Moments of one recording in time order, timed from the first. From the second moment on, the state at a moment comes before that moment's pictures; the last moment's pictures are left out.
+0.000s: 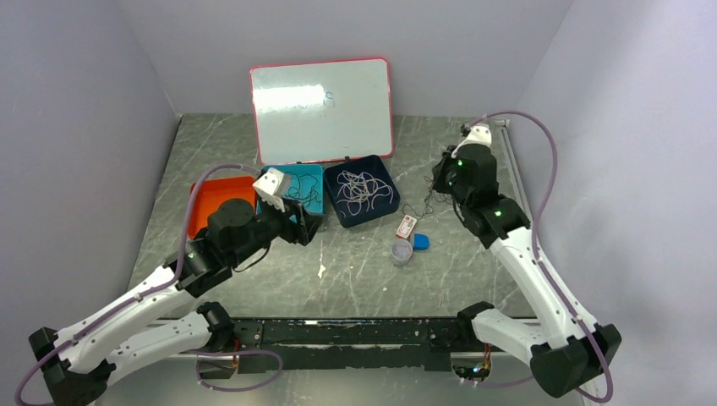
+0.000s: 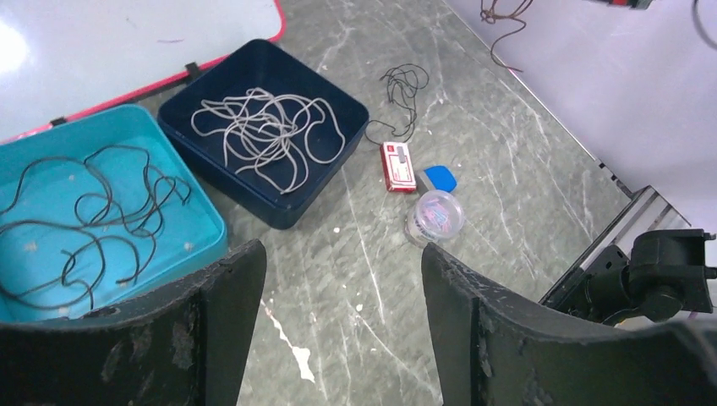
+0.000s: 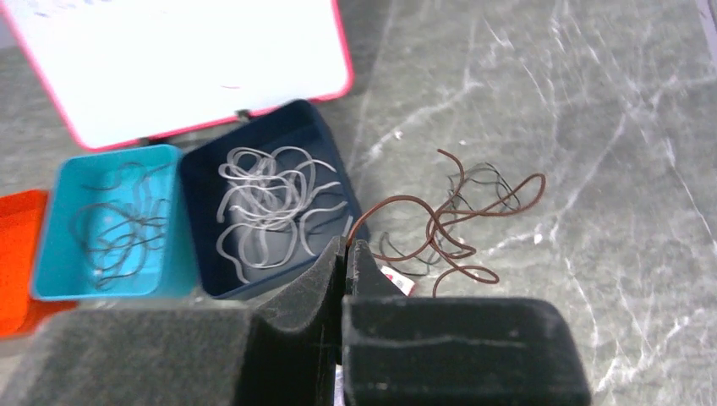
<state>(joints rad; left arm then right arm) -0.86 0.76 0.78 -0.23 -0.16 -0.34 0.39 1.04 1.03 -0.41 0.29 0.35</state>
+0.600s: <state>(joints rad) -0.86 0.92 0.80 0.05 0.04 -0.25 0.39 0.97 1.25 -0.54 -0.18 0.28</state>
